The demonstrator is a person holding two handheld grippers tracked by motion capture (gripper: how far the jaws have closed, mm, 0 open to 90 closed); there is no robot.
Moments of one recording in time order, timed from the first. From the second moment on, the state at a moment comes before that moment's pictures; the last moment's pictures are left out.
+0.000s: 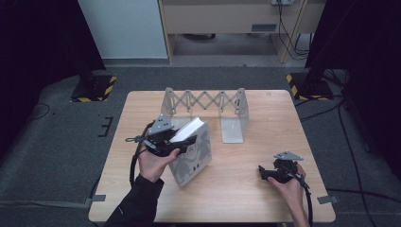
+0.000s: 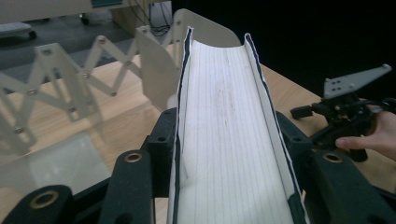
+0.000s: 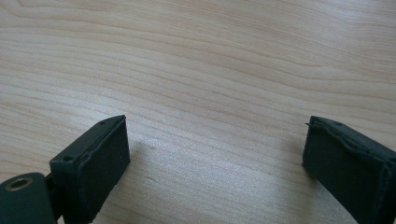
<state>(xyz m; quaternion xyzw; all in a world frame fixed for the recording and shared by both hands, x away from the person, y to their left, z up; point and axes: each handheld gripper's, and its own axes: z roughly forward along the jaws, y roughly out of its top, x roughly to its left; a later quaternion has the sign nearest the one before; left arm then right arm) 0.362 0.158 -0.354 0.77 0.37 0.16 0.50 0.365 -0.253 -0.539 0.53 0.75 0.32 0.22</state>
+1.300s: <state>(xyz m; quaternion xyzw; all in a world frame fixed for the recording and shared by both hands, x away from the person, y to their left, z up) 0.480 0.184 -0.339 0.68 0.51 0.25 0.46 0.365 -0.253 -0.539 0.53 0.75 0.32 0.22</state>
